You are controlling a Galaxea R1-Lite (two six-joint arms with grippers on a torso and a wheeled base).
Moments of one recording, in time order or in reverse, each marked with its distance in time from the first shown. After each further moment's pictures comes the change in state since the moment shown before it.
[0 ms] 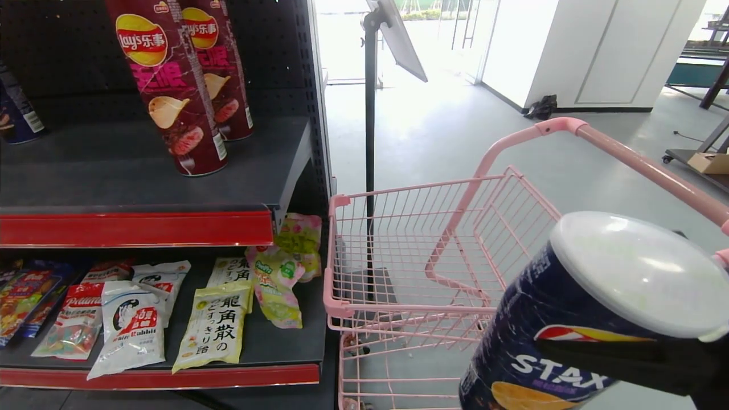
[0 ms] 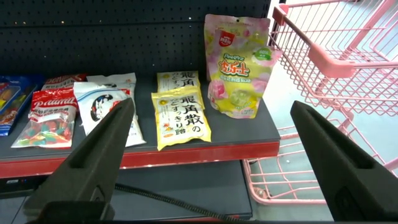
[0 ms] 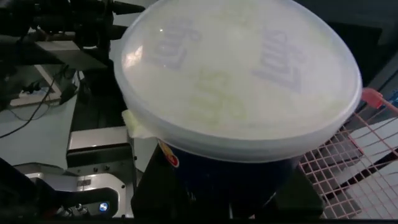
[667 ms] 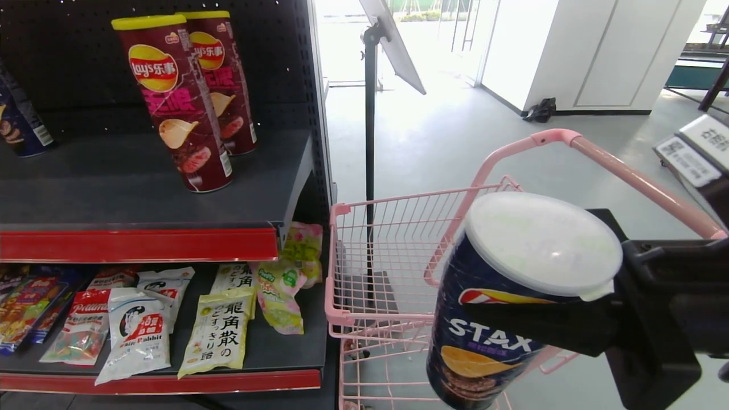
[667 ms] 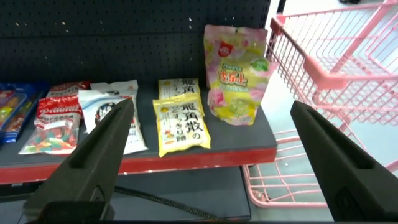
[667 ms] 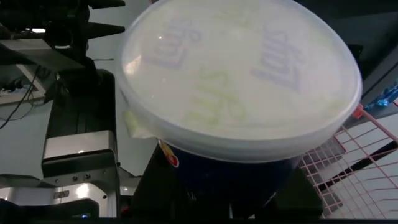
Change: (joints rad) left arm 0.001 0.000 0.000 -0.001 0.000 0.000; right arm 0.073 0.129 -0.099 -0.001 -0.120 -0.025
